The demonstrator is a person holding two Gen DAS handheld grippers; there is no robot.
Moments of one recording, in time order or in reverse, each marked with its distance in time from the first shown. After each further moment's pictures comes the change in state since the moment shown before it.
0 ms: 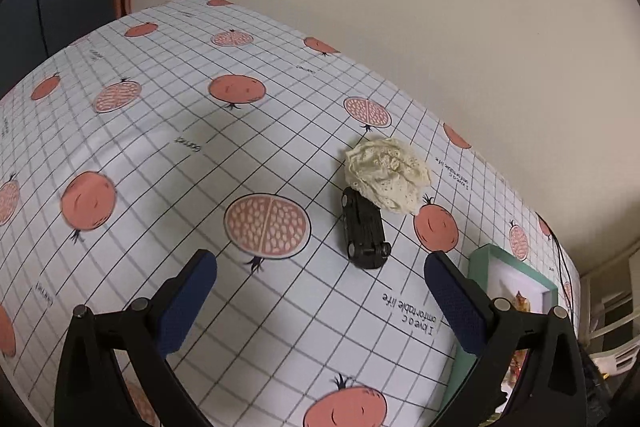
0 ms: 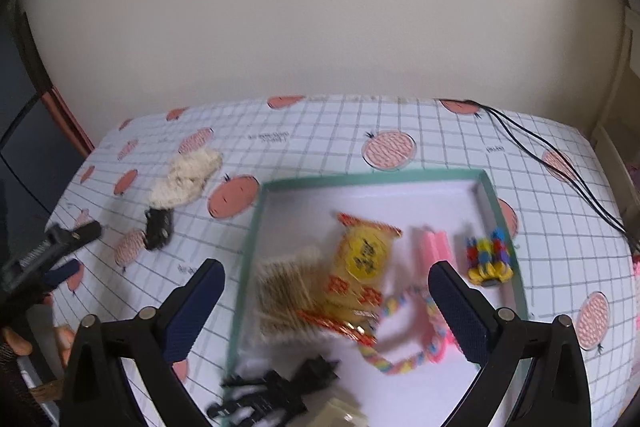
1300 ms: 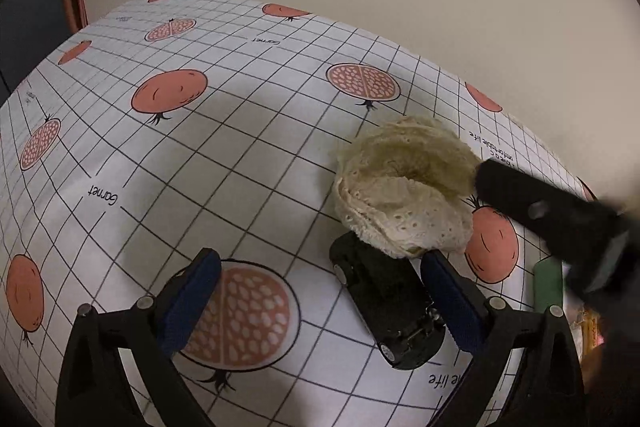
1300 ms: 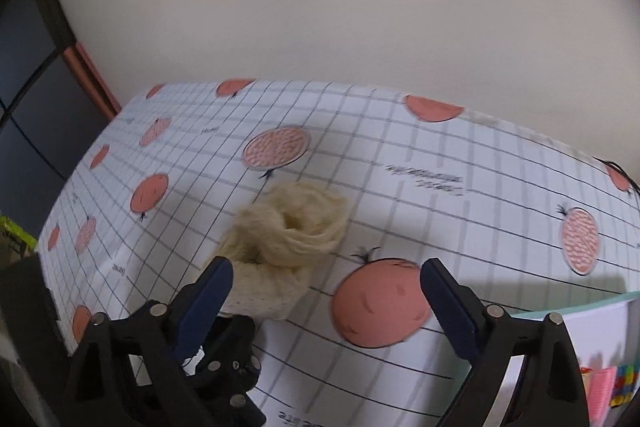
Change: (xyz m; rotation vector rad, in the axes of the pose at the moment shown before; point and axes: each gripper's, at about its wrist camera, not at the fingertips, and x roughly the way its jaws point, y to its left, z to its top) left arm 0.095 -0.020 0.030 0.169 0.074 0.040; right arm 0.150 0.155 0.071 -0.158 0.122 0.106
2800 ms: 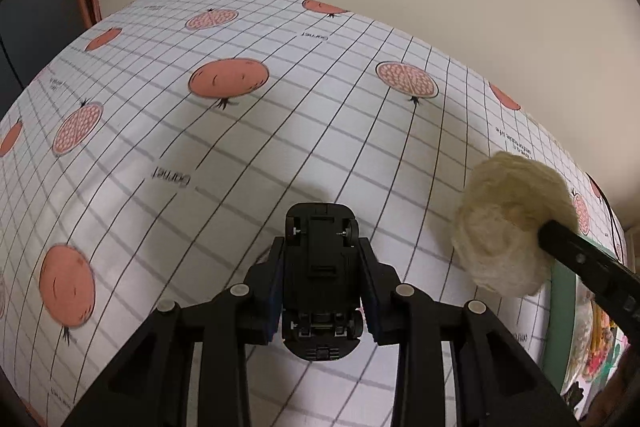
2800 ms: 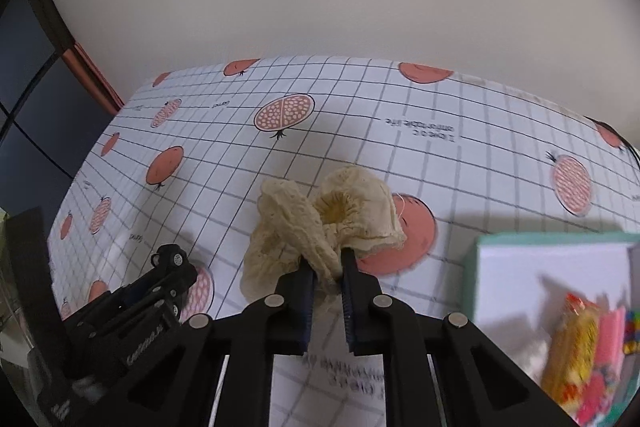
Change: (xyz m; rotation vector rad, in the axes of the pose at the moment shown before) left arm -0.026 0.041 -0.006 -0.013 0.030 0.037; right arm -0.035 -0.006 -0.034 0.064 0.041 0.021
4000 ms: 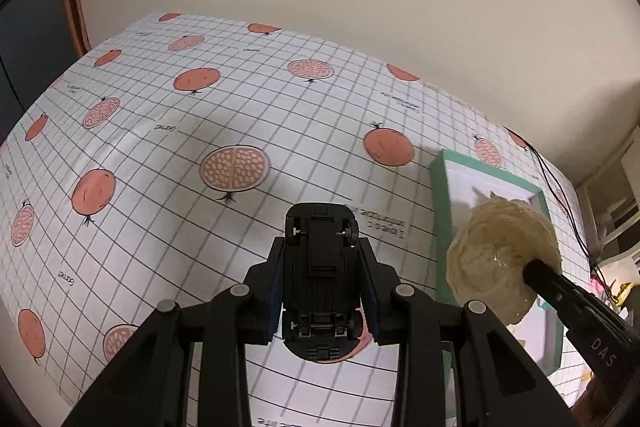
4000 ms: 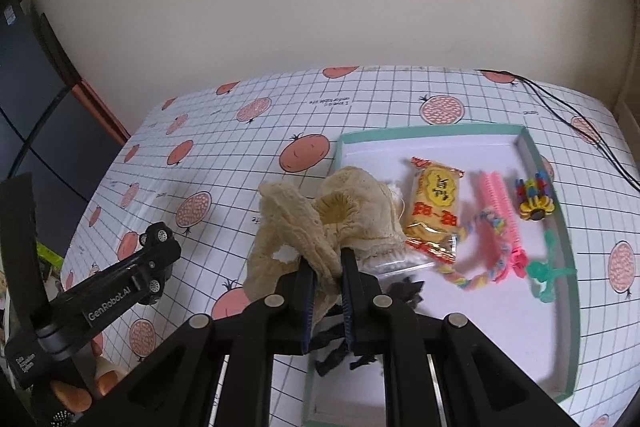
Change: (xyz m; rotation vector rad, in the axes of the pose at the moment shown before) left arm -0.118 -0.070 -0.087 0.078 -0.058 -0.075; right arm -0.142 -0.075 -0.110 0.104 -0.092 0.000
